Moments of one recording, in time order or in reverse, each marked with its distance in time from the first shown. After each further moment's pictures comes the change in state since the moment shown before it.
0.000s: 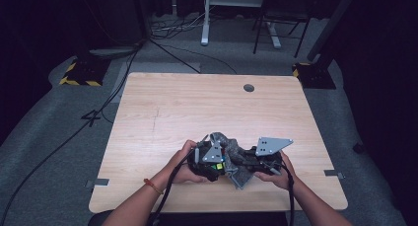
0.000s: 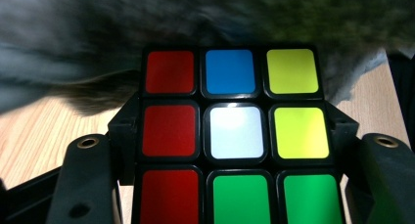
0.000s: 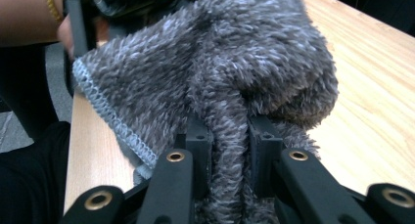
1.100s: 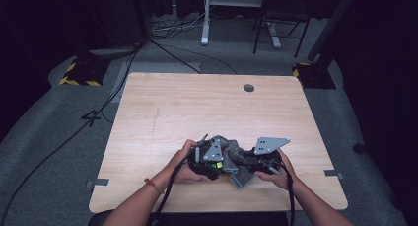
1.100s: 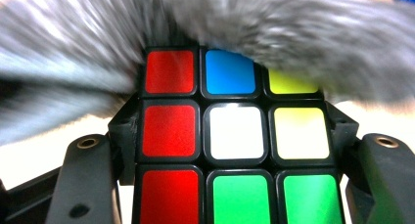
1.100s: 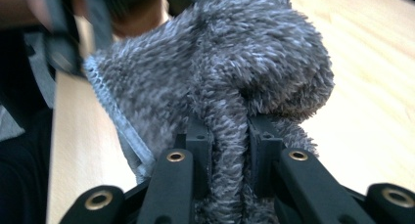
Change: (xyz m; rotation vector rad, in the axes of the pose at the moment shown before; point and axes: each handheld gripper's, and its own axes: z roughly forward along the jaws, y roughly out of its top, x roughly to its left) left arm 0.006 -0.003 0.002 -0.005 0.027 -0.027; right arm -0.008 -0.014 0.006 0.072 -0.016 0.043
